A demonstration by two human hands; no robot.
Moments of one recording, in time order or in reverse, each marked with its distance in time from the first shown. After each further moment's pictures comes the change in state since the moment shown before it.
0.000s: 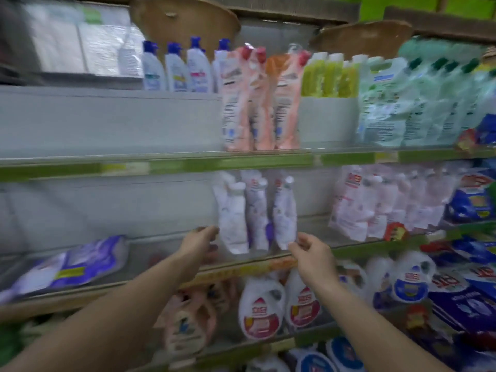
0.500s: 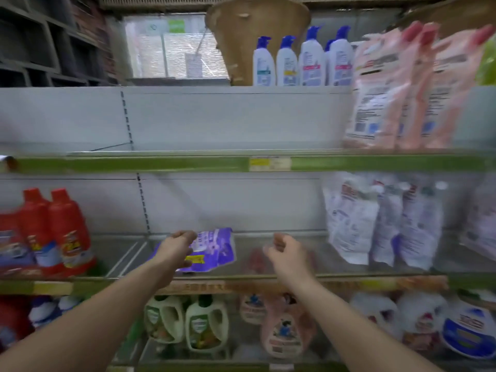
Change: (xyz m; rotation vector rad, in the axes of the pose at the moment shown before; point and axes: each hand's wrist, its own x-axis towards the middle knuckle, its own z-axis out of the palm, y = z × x) left_hand 0.013 -0.011 -0.325 0.084 0.318 -0.014; right_hand -0.055 -0.125 0.290 0.035 -0.312 -0.126
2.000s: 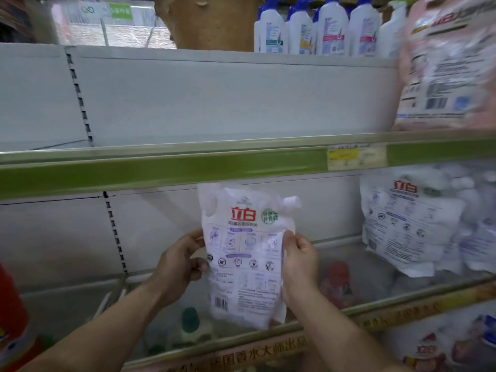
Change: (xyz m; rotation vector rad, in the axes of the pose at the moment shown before) left_hand 0.202 -0.033 -0.032 -0.243 -0.551 0.071; right_hand 0.121 -0.004 0.160 0.737 0.479 0.193
